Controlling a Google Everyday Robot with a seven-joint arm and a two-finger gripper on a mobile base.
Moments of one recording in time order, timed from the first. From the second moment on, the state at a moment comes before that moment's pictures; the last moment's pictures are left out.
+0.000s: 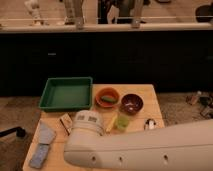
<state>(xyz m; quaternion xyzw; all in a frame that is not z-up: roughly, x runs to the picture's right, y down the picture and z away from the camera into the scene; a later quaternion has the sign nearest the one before) -0.046 0.244 0.569 -0.06 -0.25 -0.95 0.18</state>
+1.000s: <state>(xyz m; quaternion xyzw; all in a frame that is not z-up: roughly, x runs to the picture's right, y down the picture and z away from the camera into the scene) -0.100 0.238 0.606 -0.10 -0.28 -0.94 0.17</state>
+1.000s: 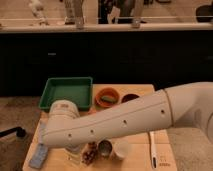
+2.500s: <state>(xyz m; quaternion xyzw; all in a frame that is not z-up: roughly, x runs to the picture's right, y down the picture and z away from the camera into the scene) -0.179 0.211 0.678 -0.10 -0.29 -0.91 0.27</state>
